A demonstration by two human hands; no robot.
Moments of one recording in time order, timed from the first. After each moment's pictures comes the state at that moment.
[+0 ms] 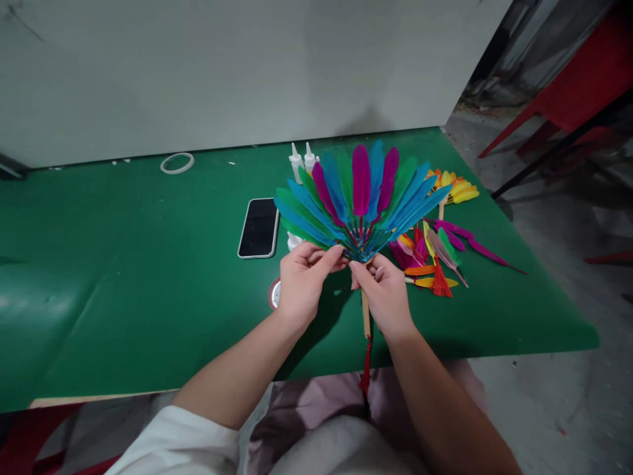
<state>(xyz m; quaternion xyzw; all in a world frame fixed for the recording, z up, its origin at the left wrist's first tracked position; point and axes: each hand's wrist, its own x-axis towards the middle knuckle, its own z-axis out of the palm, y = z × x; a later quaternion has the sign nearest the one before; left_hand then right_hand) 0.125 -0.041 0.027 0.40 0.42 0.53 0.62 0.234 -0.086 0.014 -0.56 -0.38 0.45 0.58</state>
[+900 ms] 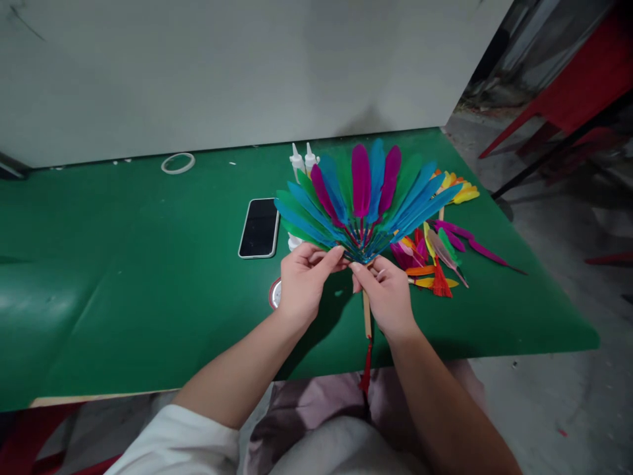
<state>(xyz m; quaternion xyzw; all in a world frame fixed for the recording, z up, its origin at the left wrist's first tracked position) 0.126 -0.041 0.029 0.40 0.44 0.53 0.61 0.235 -0.087 0.018 -0.55 -0.38 0.46 0.58</state>
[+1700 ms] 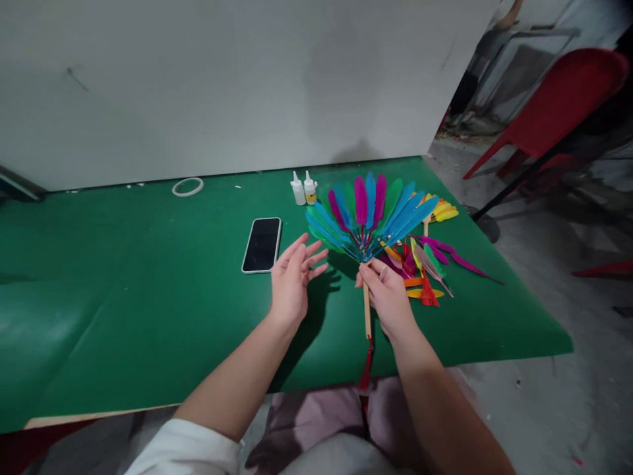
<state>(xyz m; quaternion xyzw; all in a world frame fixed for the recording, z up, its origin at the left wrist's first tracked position) 0.115 -0.022 0.027 0.33 0.43 0.57 0.62 0.256 -0.081 0.012 -0.54 -0.37 0.49 0.57</state>
